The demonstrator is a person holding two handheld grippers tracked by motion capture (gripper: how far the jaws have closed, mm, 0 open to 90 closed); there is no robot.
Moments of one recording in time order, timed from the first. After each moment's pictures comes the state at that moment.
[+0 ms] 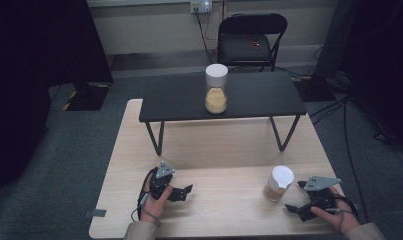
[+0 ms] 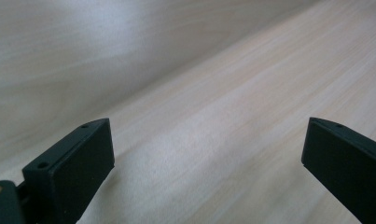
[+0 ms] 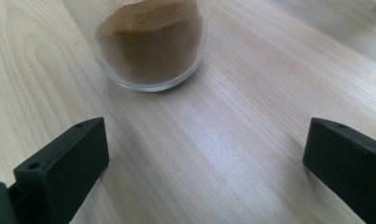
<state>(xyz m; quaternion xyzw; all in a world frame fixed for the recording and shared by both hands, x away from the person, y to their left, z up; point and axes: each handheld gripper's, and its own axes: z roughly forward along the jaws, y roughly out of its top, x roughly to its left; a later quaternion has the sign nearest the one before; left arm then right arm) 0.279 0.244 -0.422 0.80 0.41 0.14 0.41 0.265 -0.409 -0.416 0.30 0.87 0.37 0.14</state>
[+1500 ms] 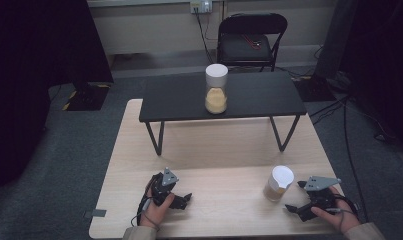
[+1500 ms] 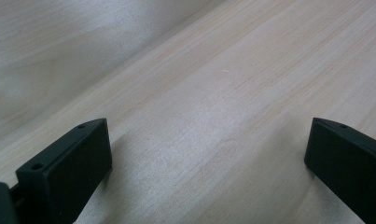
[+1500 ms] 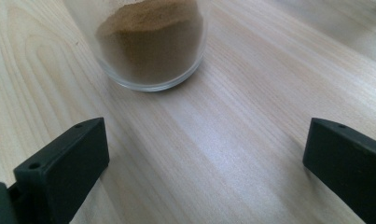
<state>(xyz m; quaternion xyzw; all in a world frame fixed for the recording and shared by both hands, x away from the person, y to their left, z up) 0.271 0.230 -0.421 0.83 0.38 0.17 0.36 0.265 -0.409 -0.416 0.30 0.87 0.37 0.14</state>
